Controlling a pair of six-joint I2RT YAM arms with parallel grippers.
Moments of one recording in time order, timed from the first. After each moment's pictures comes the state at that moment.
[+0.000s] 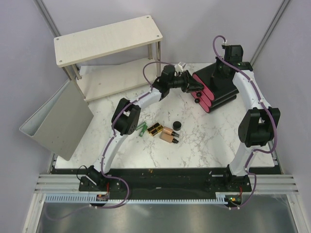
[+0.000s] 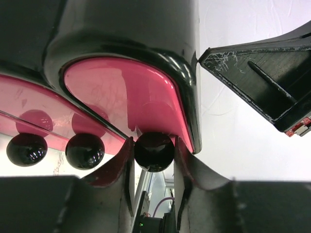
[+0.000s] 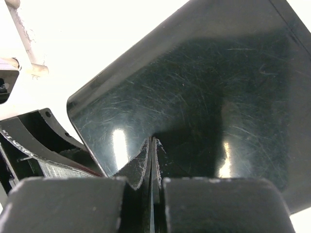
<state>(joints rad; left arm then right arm) -0.62 2.58 2.16 0.28 0.74 -1.25 0.04 1.87 1.79 -0.65 -0.07 0.26</state>
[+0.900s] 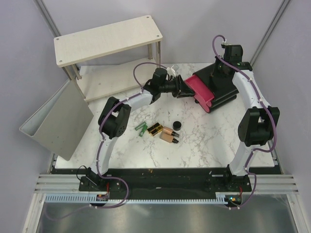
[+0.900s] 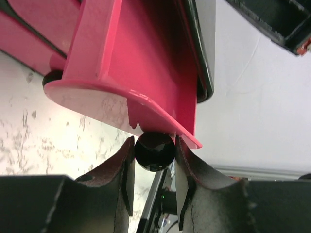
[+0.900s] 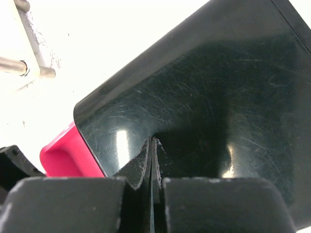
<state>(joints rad) -0.60 2.31 1.77 0.27 0.73 -1.05 0.04 1.88 1.79 -0.62 -0.09 0.26</state>
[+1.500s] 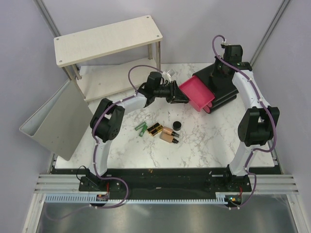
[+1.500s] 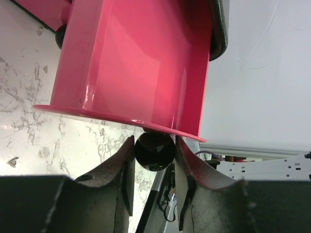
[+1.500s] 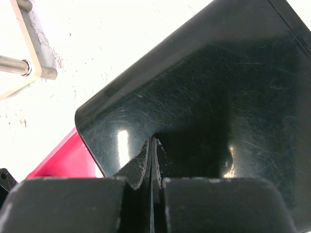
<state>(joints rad) -0.58 2.15 1.55 0.23 0.79 -0.93 0.04 1.88 1.79 -0.61 -0.10 0.26</state>
